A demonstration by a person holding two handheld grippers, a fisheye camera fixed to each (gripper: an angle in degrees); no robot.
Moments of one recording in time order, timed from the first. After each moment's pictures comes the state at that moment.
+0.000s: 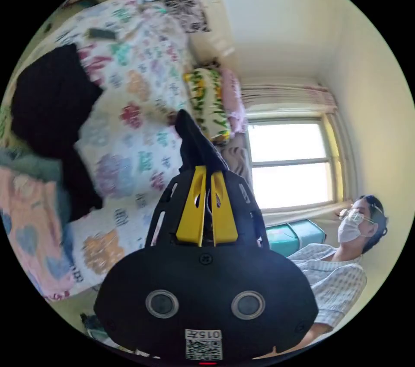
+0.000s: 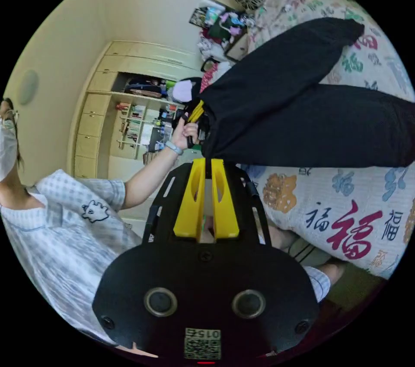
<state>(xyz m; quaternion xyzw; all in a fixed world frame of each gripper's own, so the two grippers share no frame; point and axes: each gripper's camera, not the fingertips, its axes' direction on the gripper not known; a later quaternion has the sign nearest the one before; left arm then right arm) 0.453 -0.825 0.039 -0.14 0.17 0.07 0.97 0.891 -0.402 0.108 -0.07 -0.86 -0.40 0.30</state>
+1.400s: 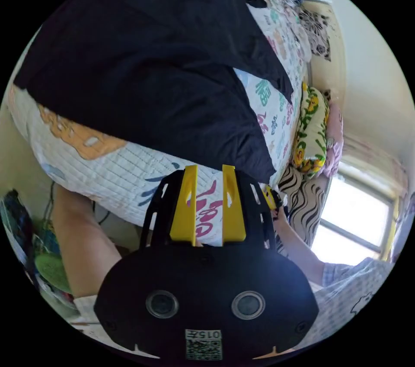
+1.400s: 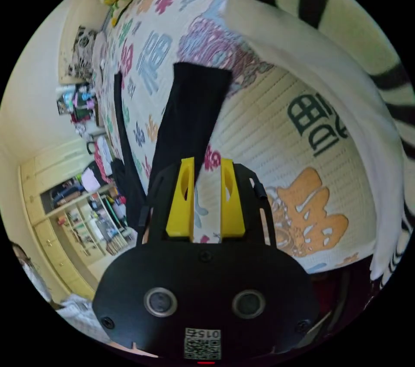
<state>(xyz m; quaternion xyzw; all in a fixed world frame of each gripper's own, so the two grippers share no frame) 0.195 -0.392 0.078 -0.08 -0.10 -0.19 0.97 0.580 -0.920 0.444 -0.25 -0.73 -0.21 0.60</state>
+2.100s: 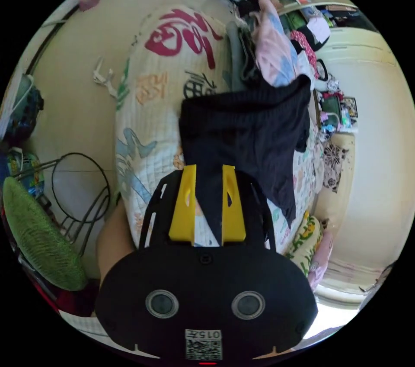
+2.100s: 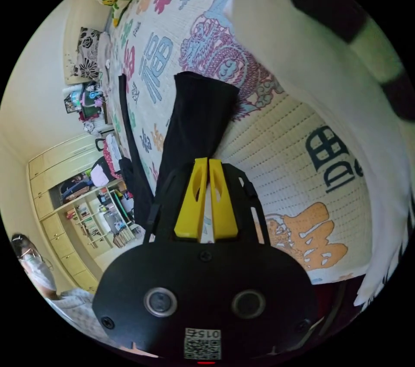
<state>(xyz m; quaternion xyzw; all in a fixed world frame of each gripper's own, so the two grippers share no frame) 0.091 -0.185 -0.055 0.27 -0.16 -0.40 0.86 0.600 -1.100 0.444 -0.27 -0.75 -0.21 0.57</state>
